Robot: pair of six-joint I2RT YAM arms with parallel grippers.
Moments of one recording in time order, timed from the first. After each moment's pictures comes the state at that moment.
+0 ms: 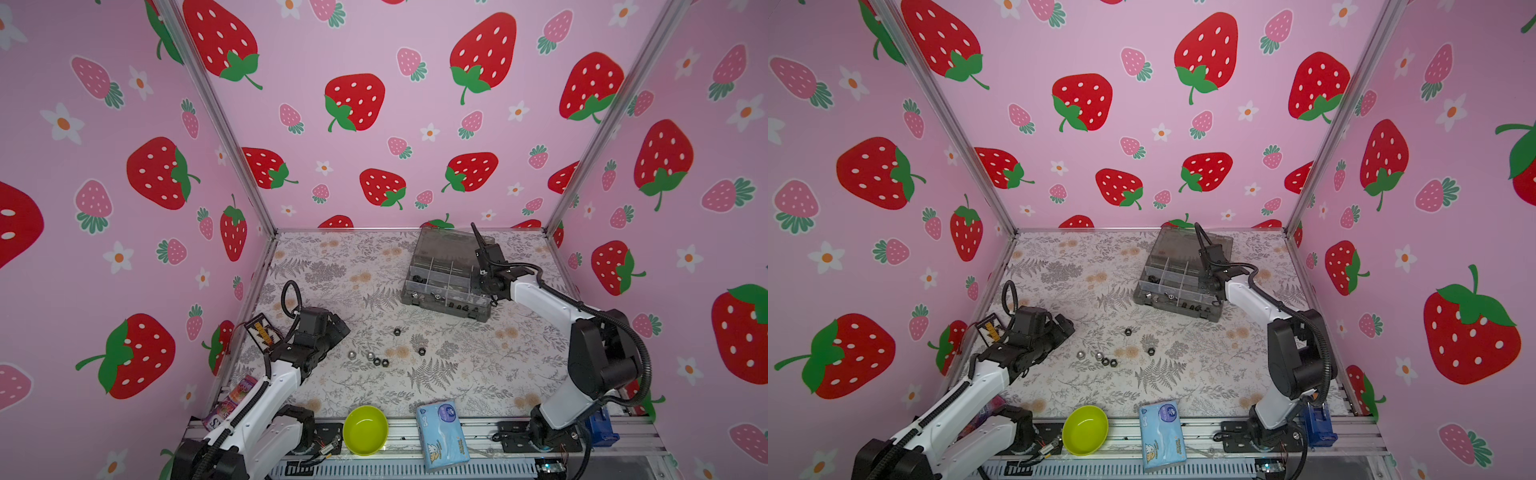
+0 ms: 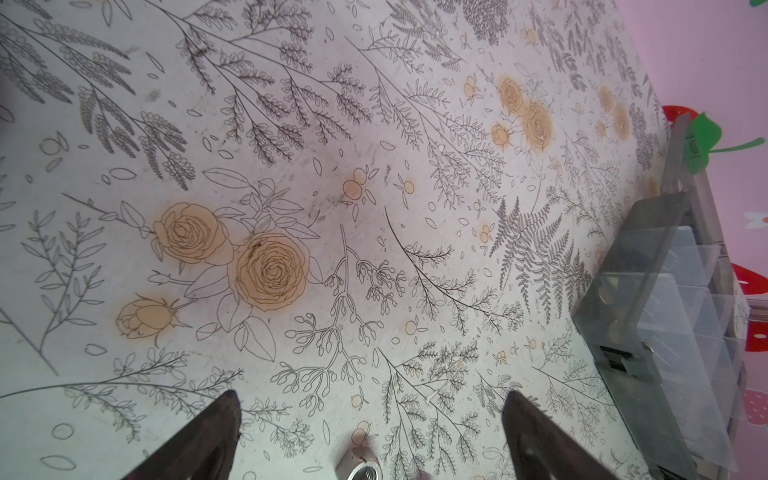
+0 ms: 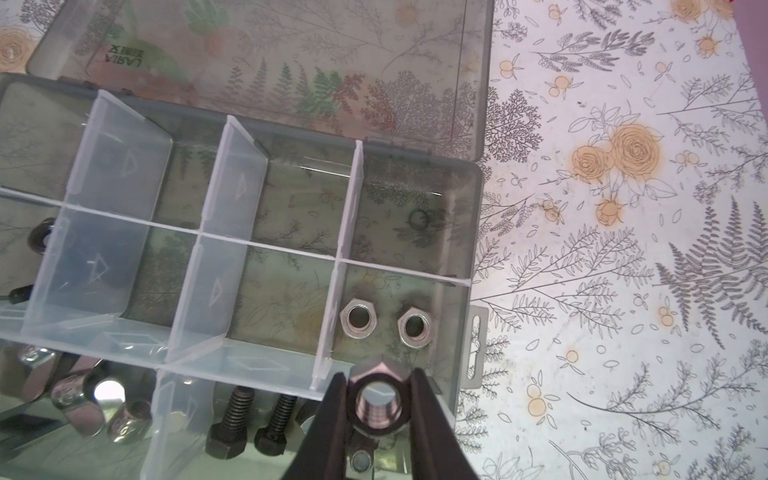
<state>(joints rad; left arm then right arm) -0.22 0.94 0.48 -0.42 -0.07 -0.90 0.43 1.66 1.19 -0.50 0.26 0.31</state>
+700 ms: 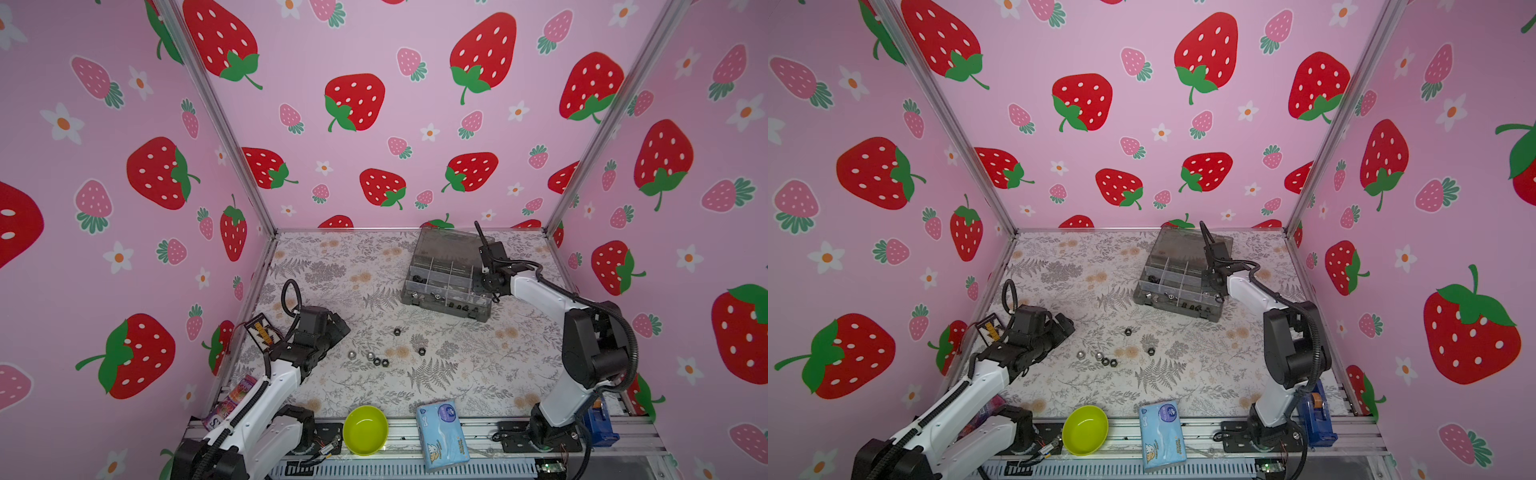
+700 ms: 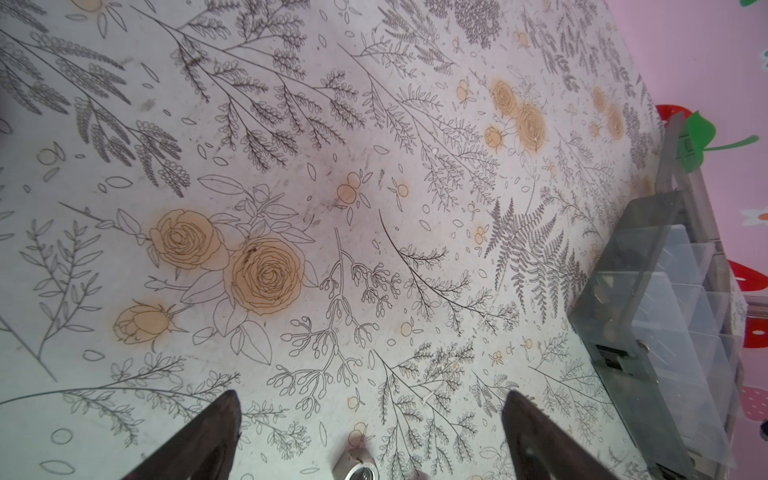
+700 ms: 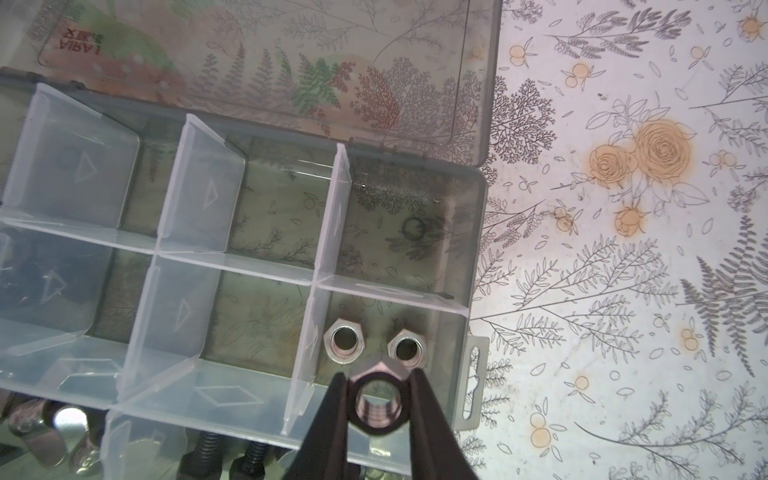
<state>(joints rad) -0.22 0.94 0.49 -0.42 -0.07 -0.89 0.38 1.73 1.22 -0.50 0.20 0.28</state>
